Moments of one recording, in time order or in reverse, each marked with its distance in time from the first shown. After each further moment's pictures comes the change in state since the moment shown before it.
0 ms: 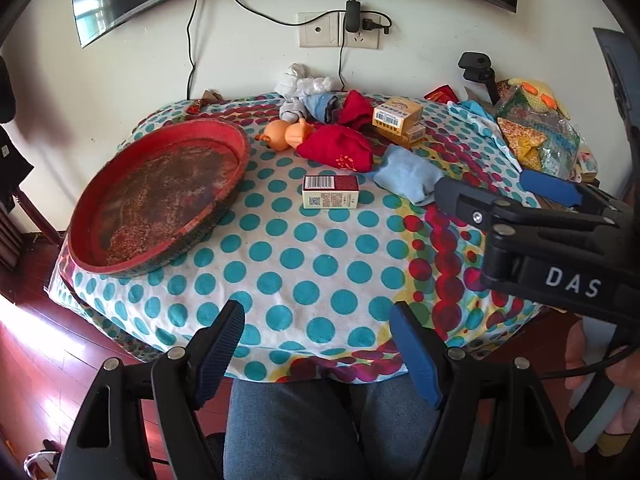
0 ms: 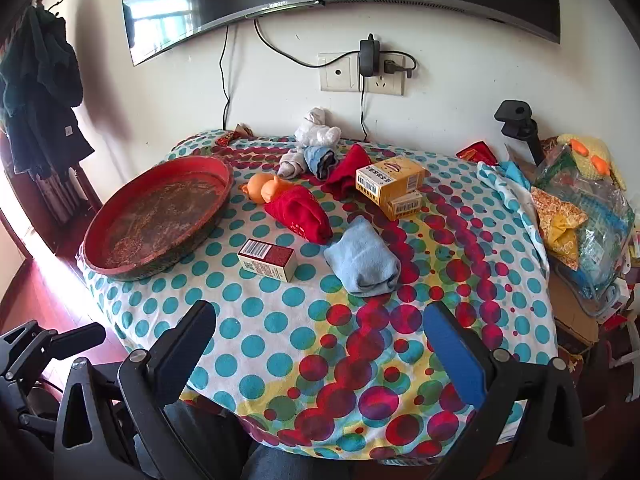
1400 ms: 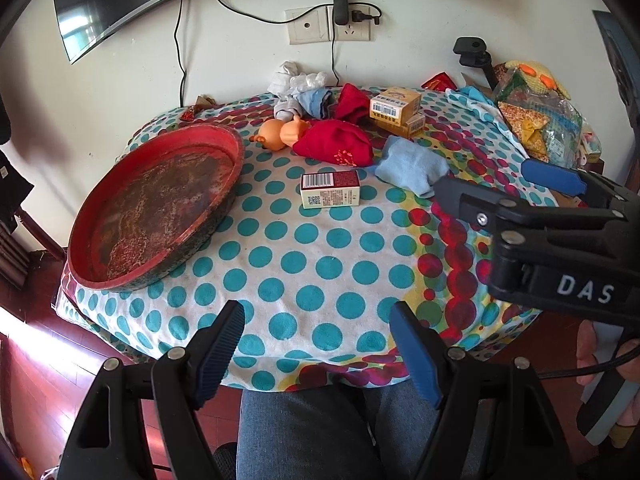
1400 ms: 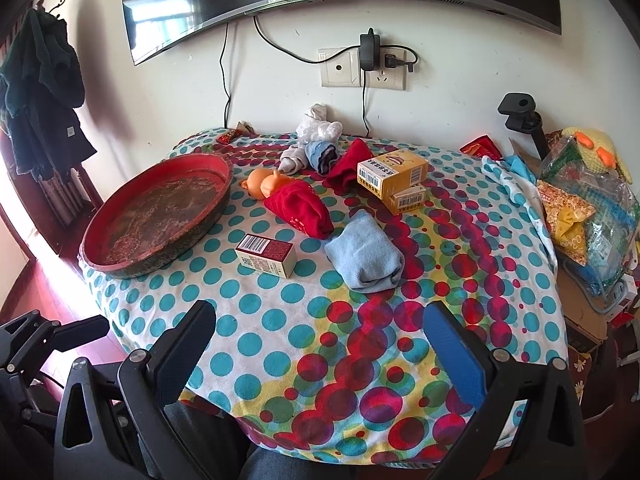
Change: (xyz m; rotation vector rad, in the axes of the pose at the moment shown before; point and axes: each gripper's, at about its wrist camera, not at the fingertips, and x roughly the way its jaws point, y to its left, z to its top) left arm 0.016 -0.005 0.002 0.059 0.003 0.041; right arm 0.008 -0.004 -0.003 0.015 -0.010 0.004
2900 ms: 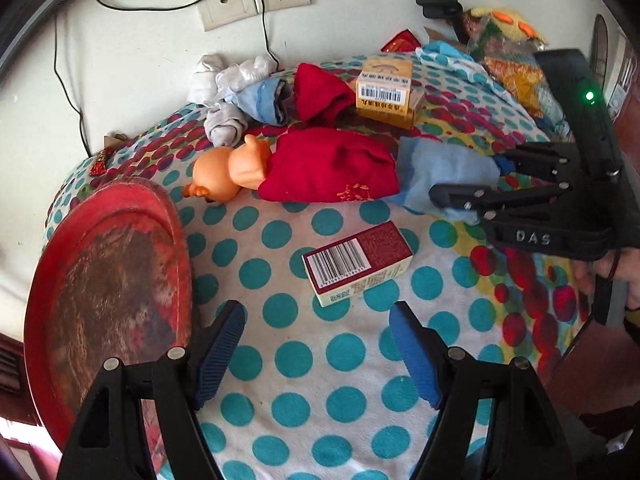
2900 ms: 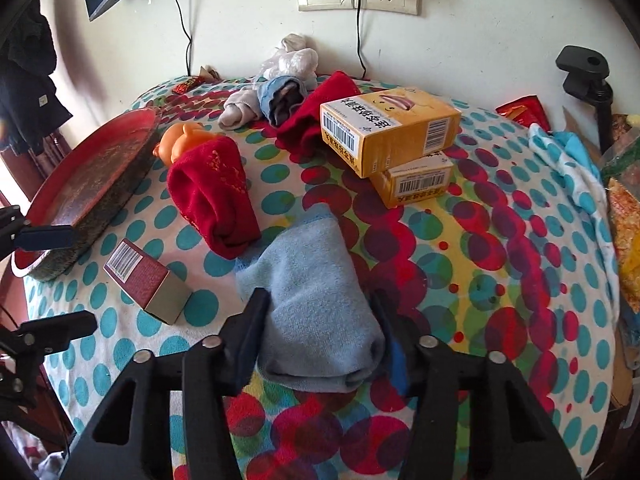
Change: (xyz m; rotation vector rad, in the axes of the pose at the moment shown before) left arm 0.126 0.026 0.094 0.312 0.087 -0.159; right arm 0.150 -0.062 0.032 -0.051 0.161 0.005
